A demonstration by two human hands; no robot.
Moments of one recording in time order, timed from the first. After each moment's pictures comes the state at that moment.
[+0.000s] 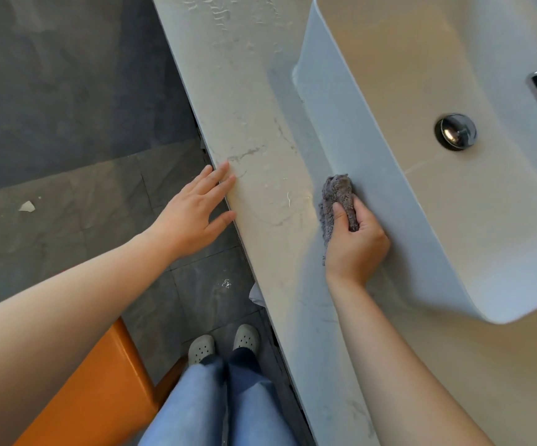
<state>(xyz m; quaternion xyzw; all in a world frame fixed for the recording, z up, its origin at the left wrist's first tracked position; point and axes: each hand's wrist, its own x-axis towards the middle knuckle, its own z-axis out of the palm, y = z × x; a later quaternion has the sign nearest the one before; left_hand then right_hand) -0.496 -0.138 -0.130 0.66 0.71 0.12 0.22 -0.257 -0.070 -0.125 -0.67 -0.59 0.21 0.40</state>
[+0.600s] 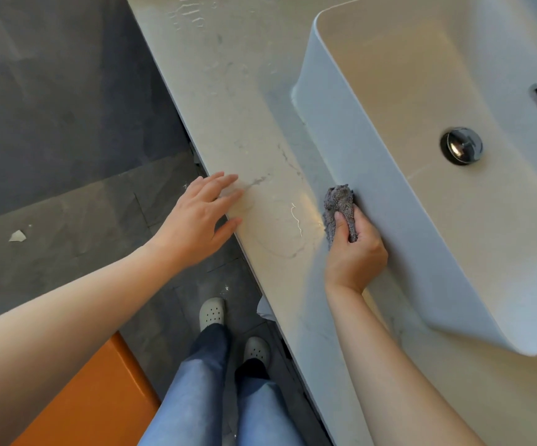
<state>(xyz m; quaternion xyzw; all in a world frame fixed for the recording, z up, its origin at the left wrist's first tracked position) -0.531 -0.097 -0.124 0.73 0.65 0.12 0.17 -0.292 -0.048 -0.141 -0.70 -0.58 0.11 0.40</state>
